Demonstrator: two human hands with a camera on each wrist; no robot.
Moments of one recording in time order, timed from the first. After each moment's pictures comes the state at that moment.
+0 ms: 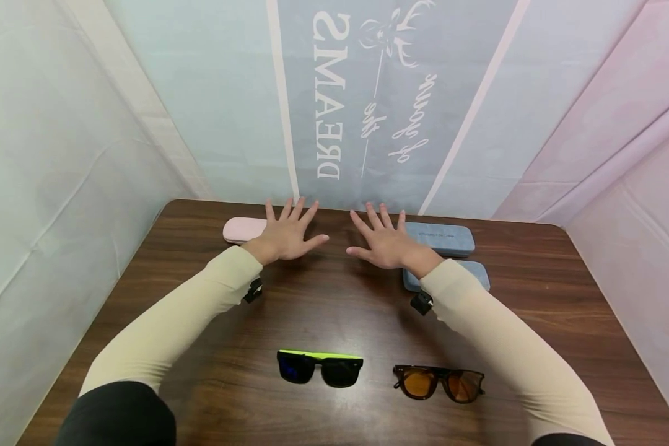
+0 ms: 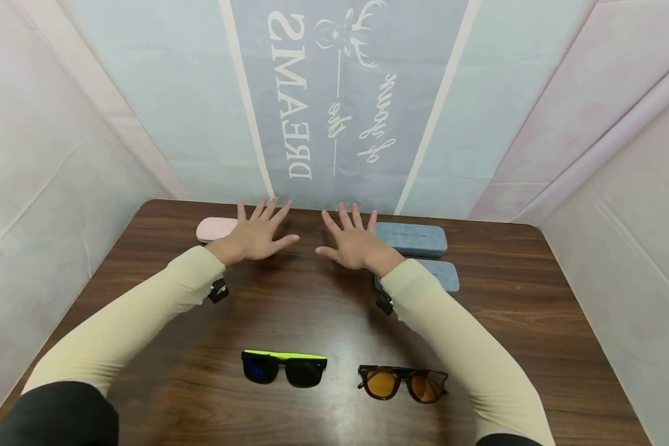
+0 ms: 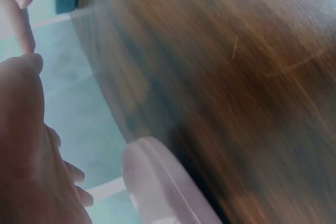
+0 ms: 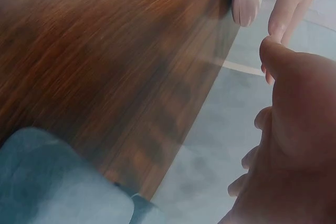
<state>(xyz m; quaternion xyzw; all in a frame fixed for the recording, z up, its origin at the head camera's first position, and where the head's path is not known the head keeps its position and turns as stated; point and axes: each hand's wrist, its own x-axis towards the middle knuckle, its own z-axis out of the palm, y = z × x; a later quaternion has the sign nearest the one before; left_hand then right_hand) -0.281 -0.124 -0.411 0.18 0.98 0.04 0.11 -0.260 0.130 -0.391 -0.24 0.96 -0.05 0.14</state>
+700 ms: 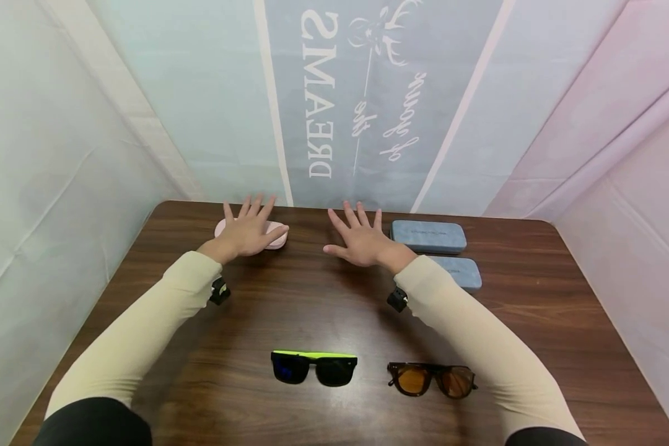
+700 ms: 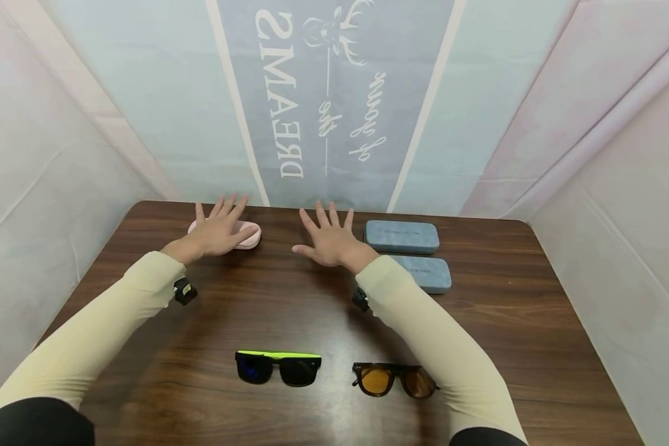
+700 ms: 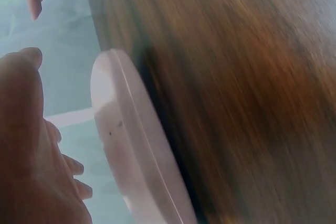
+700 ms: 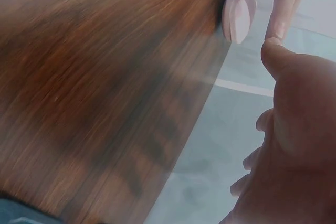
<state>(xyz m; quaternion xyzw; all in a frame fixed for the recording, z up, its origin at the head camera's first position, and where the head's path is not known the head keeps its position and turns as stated) -0.283 -0.187 -0.413 0.15 0.98 0.08 0.09 -0.262 0.103 -0.395 -0.25 0.96 -0.07 0.14</state>
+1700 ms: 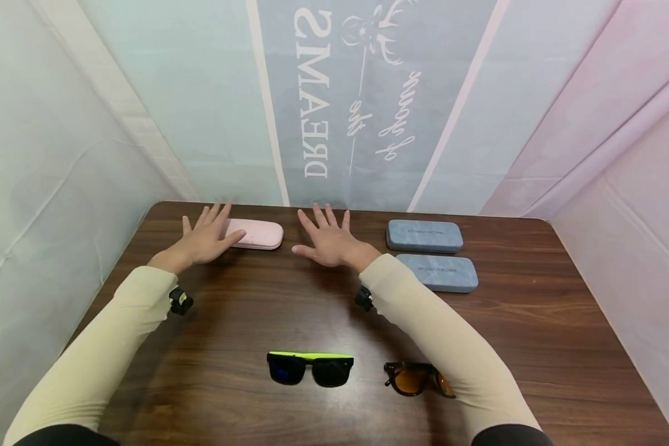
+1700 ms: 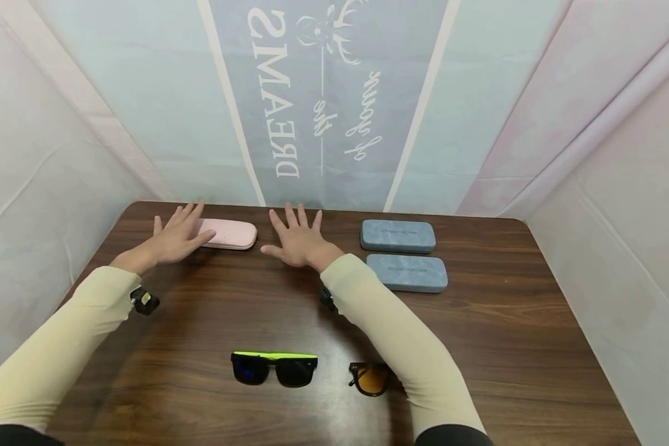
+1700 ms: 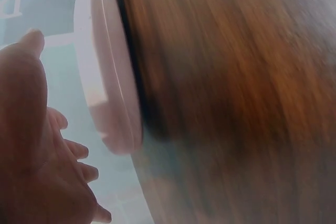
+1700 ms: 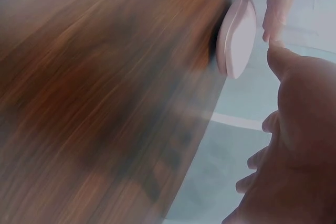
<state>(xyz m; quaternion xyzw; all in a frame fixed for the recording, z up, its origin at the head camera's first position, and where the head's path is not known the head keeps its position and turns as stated) -0.267 -0.258 -0.418 0.12 0.97 0.16 0.11 -0.265 0.052 -0.401 -0.26 0.95 -0.11 0.15</state>
